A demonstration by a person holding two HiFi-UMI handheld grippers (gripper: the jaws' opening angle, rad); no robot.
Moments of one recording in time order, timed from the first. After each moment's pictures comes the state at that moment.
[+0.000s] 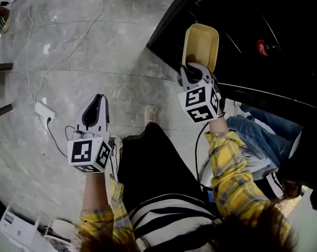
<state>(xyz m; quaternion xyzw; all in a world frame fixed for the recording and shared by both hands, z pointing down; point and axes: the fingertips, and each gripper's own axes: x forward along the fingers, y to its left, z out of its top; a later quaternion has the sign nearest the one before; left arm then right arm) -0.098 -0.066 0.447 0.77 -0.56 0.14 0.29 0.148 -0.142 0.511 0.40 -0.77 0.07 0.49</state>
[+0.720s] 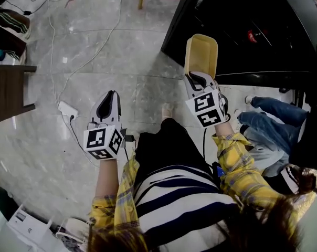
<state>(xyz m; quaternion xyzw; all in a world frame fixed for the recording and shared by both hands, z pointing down) -0.136 -0.025 0.375 0.77 -0.57 0.13 0.26 0.100 -0.065 0.418 0.40 -0.81 0.12 0.41</state>
